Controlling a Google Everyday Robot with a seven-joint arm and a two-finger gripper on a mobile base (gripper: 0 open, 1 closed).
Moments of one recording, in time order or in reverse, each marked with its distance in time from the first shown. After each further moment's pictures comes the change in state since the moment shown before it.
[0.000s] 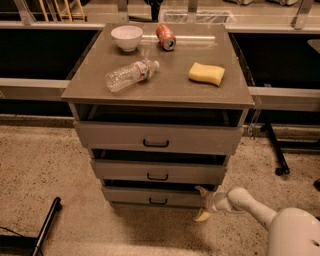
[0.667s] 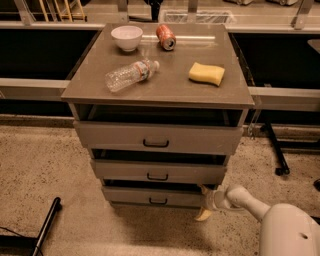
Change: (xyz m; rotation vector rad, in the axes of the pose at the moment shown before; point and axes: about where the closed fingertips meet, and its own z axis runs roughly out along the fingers) arm 0.017 -0.011 0.007 -0.001 0.055 0.023
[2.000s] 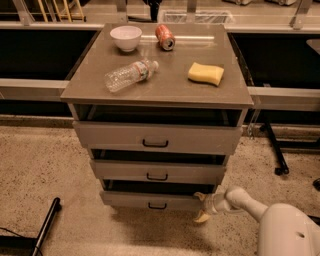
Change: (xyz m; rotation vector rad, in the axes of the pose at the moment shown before) arm -0.007 0.025 0.007 -0.084 -0.030 -0.034
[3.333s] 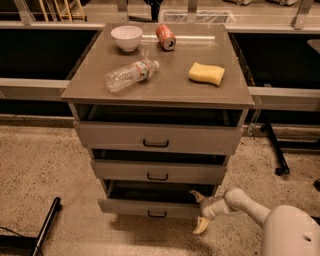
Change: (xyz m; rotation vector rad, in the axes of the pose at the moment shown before) arm -0.029 0.029 -0.003 -0.081 -0.092 -0.052
